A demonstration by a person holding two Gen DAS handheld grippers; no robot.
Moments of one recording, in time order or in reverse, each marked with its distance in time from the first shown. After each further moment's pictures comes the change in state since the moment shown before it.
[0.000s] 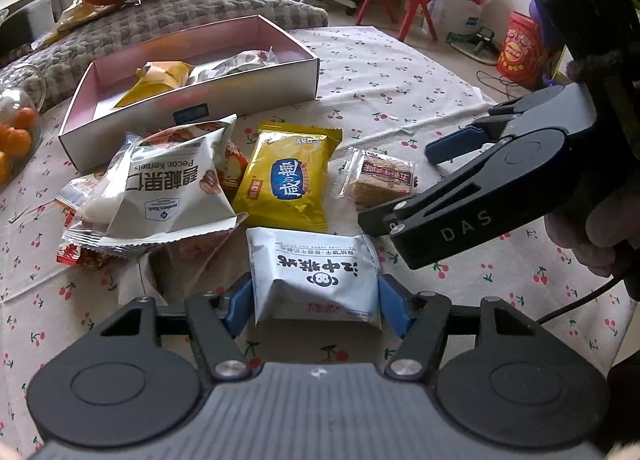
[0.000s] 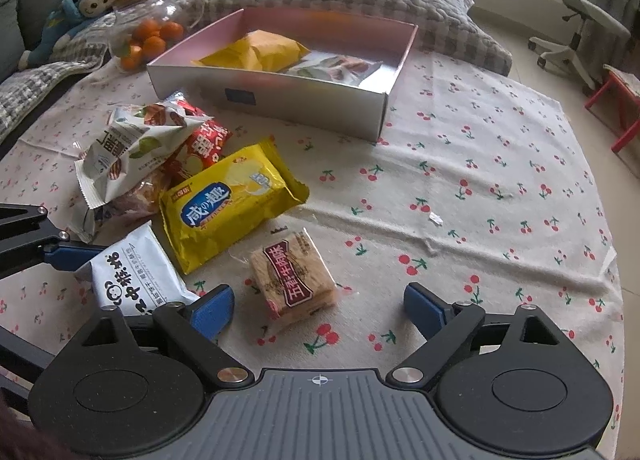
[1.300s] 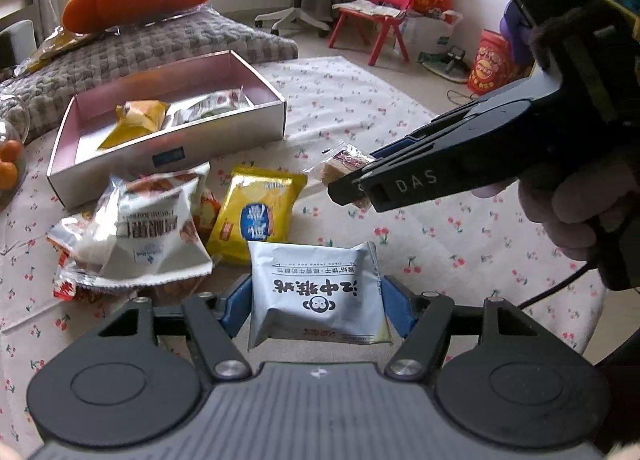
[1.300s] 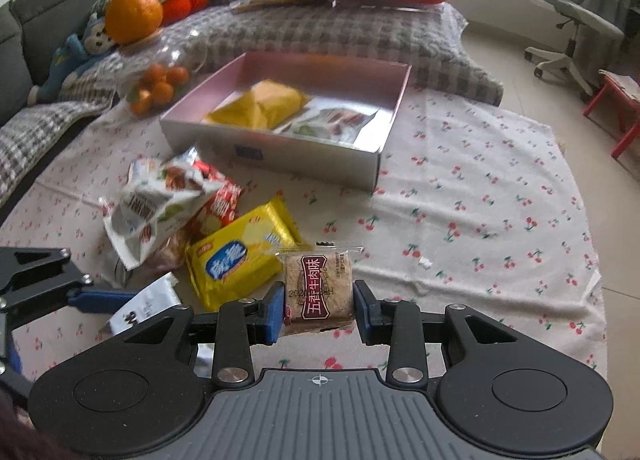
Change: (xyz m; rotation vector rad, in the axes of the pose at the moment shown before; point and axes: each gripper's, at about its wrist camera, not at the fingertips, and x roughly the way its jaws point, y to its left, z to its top) left arm -0.023 -0.006 0.015 0.027 -0.068 -0.075; right arm -0.033 -0.007 0.024 0.058 -0.073 0.025
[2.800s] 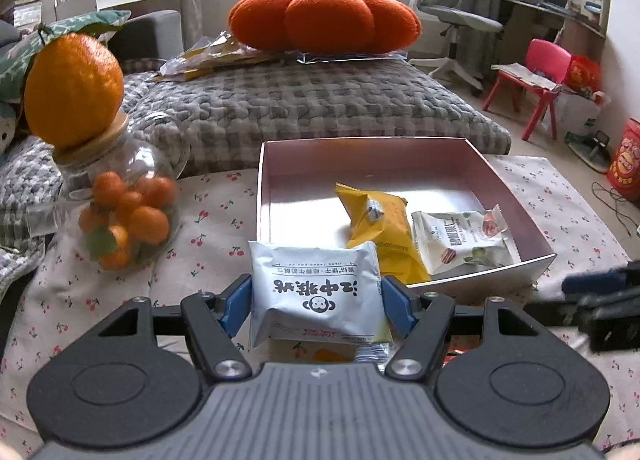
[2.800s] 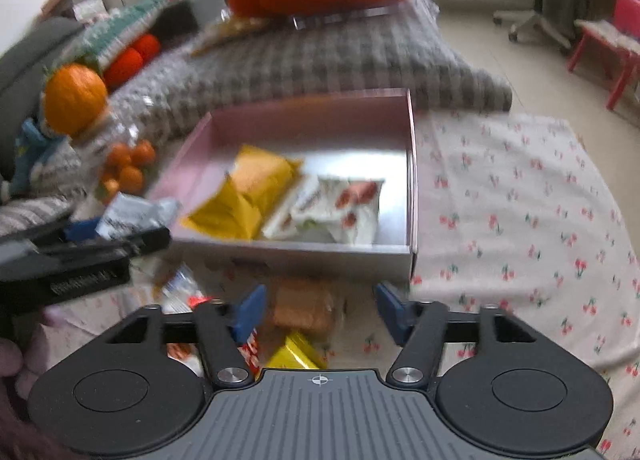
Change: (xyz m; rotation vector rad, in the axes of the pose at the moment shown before) left arm 0.017 0.148 0.064 -0.239 -0.109 0.333; right arm 0.055 0.008 0.076 0.223 0.016 0.006
